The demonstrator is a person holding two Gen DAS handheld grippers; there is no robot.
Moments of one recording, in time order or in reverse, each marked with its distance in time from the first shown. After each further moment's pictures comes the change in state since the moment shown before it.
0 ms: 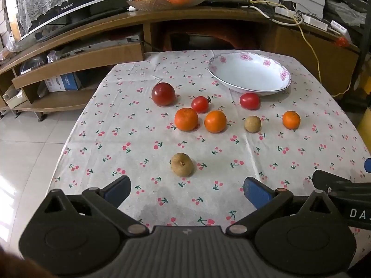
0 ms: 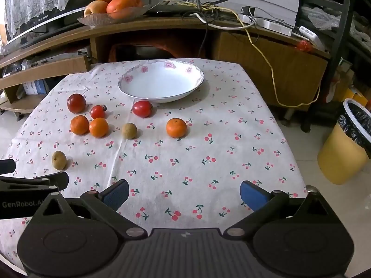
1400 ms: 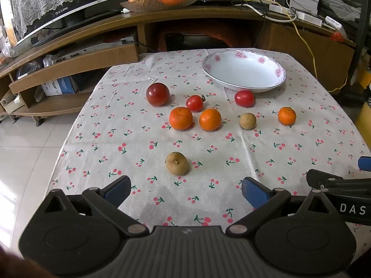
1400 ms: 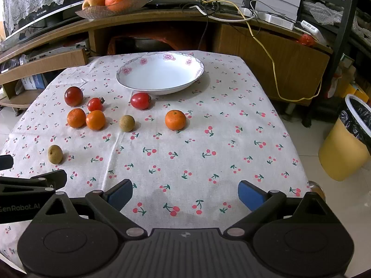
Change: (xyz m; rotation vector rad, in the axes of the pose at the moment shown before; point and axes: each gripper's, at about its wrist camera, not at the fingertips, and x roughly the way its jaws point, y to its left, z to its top) left arm 0.000 -0.003 -0.003 0.027 -0.003 -0.010; right arm 0.009 0.003 -0.004 0.004 0.047 0.004
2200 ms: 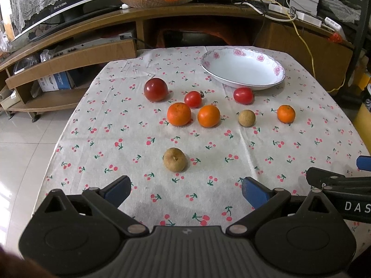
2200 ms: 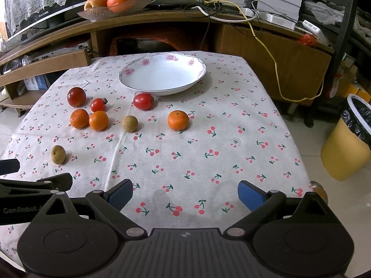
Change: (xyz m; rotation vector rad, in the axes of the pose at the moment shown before) left arm 0.005 0.002 -0.002 -0.012 0.011 -0.023; right arm -0.001 0.000 0.001 0.005 -0.001 0.012
